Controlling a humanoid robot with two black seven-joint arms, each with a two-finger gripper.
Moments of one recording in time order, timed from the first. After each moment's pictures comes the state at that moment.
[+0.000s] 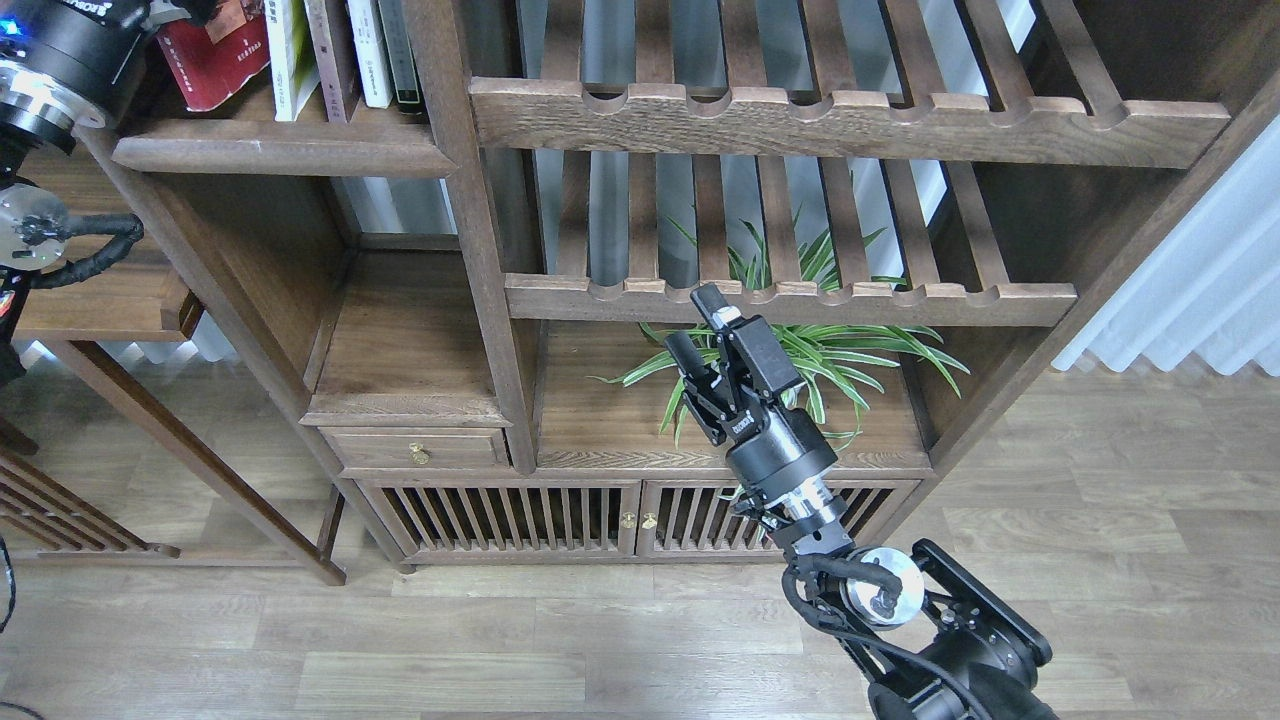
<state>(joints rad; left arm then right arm) -1.06 0.39 -0.82 -0.44 0.57 -0.35 -0.49 0.17 0.02 0.97 1.19 0.35 0.58 -0.05</state>
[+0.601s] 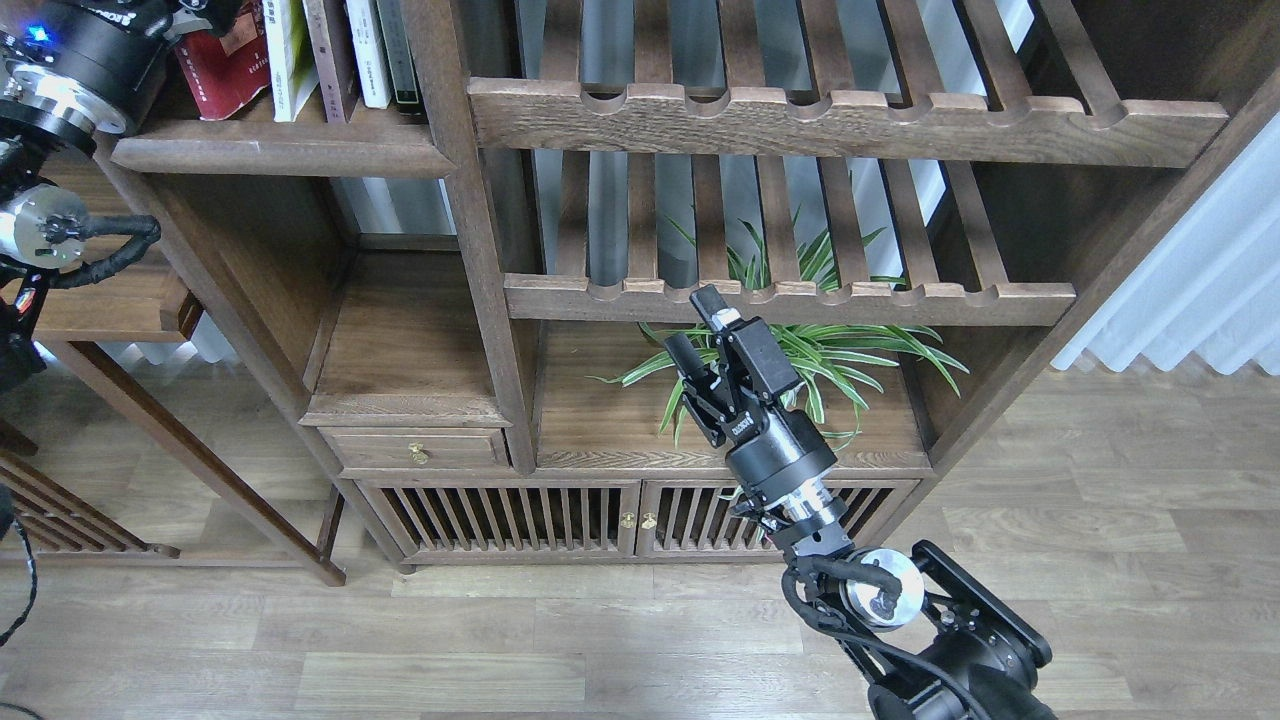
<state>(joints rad) -1.07 0.37 -0.79 -0.41 0.56 -0.35 -0.49 0.17 0.01 0.97 1.19 0.35 0.58 -0.05</state>
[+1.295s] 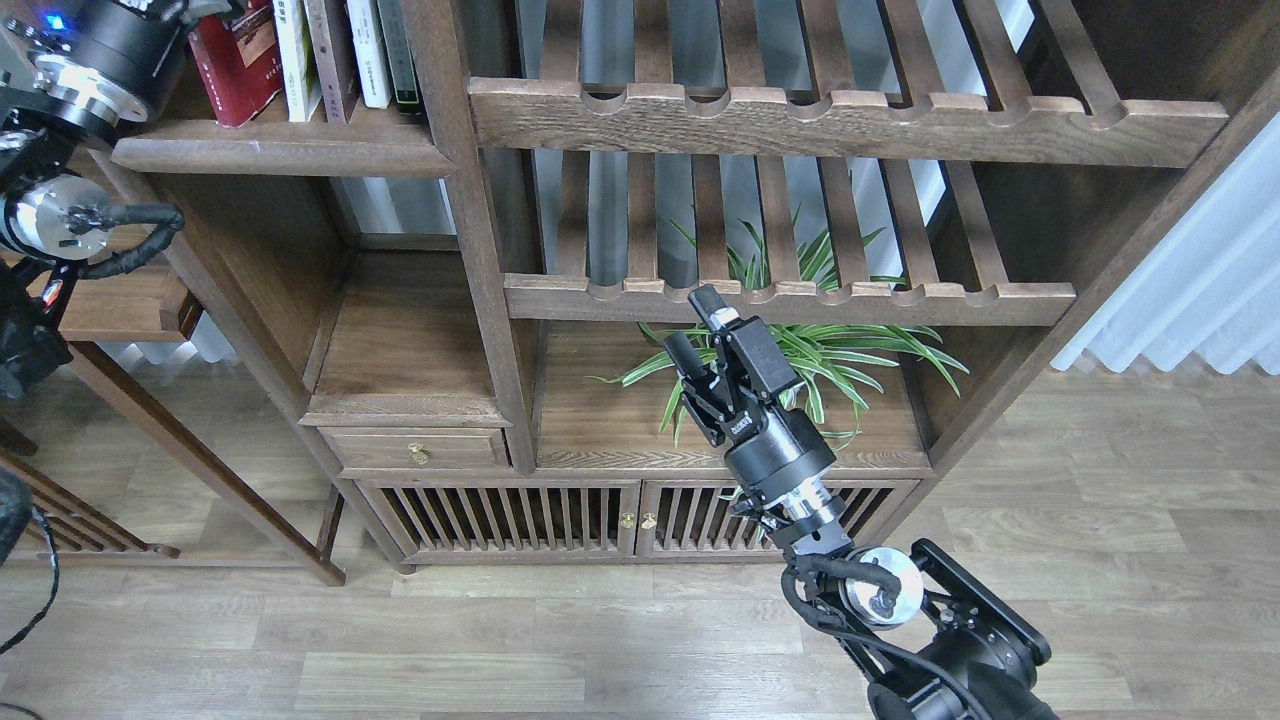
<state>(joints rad) -1.07 0.36 -0.83 -0.46 0.52 -0.36 -0.49 0.17 0.02 0.97 1.18 0.35 0.58 -0.05</state>
